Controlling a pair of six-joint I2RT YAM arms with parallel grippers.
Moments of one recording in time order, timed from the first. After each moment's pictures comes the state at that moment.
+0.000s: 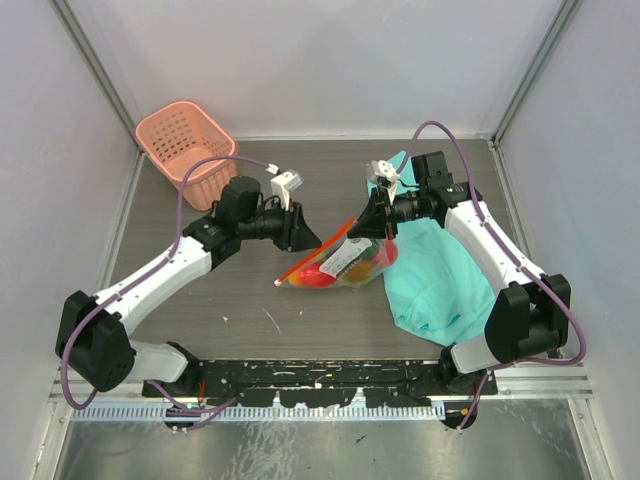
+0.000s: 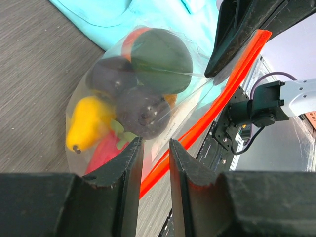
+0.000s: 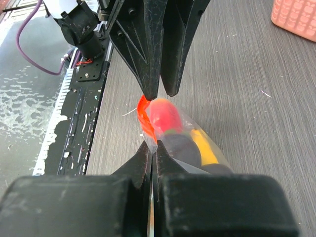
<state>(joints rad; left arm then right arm) -0.59 1.33 1.03 -0.16 0.60 -0.35 0.26 1.46 1.24 -0.68 -1.31 -0.71</state>
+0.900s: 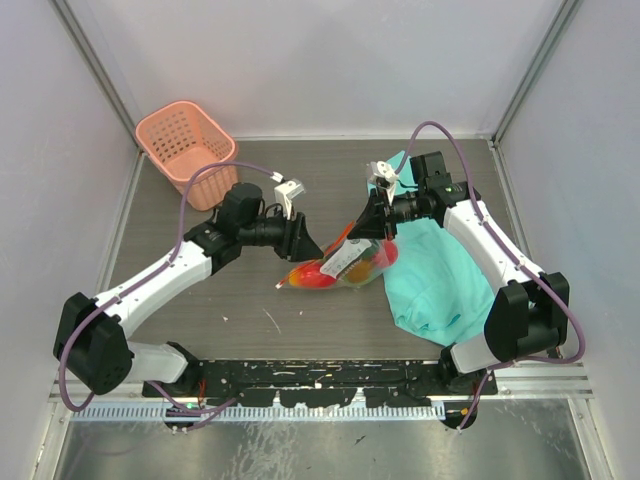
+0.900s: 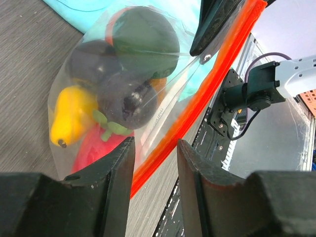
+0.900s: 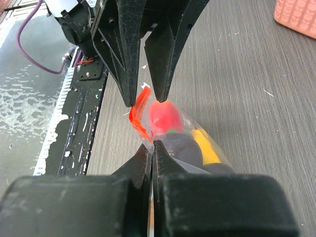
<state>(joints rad) -0.61 1.32 0.99 -0.16 0.65 -0.32 0.26 1.47 1.24 -0.69 -1.31 -0.72</state>
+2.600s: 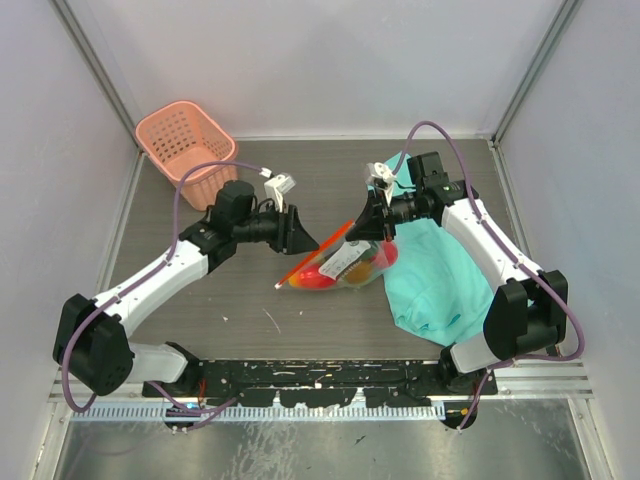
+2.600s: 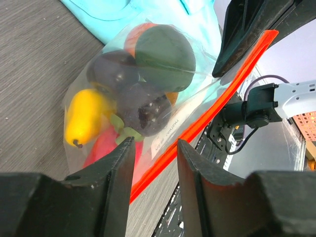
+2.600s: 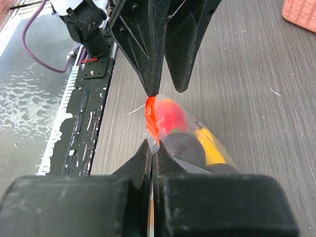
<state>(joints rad) -0.55 1.31 0.97 -0.12 0.64 -0.40 0.27 1.48 1.25 -0.73 -1.31 -0.74</state>
